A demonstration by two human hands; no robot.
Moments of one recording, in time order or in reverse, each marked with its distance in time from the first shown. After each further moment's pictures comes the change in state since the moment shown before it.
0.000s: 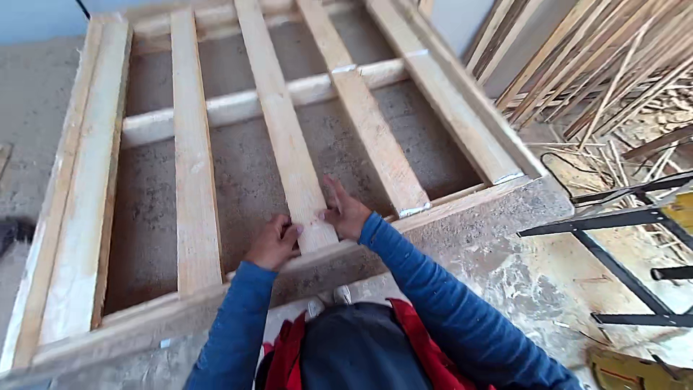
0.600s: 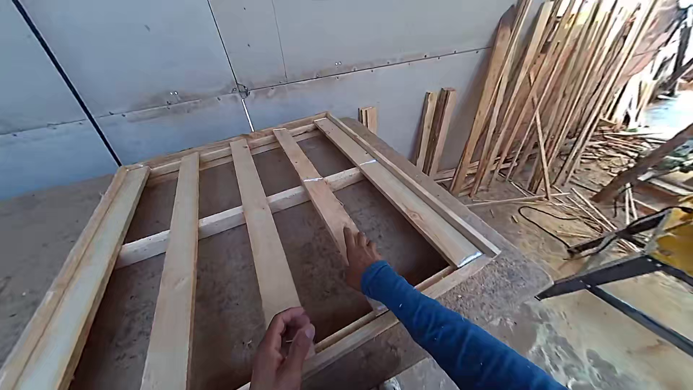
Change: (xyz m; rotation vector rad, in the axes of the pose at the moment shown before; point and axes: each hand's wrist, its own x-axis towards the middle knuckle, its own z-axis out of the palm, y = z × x) left_hand -0.008 0.072 0.060 -0.278 0.149 0.292; right_hand 0.035 -0.007 -0.130 -0.608 0.280 0.430
